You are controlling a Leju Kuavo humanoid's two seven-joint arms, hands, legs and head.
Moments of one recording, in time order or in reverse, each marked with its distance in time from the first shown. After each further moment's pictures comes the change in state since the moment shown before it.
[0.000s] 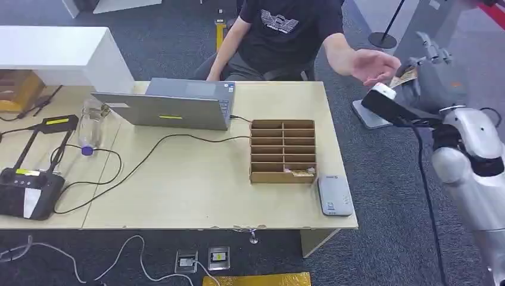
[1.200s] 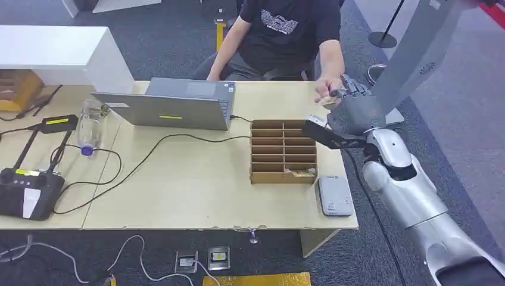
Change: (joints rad) left arm -0.049 0.000 -0.048 -0.002 -0.054 -0.015 0.046; right arm -0.024 0.226 0.159 0.276 0.082 -0.103 -0.032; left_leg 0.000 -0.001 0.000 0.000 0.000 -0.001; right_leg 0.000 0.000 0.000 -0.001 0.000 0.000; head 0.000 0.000
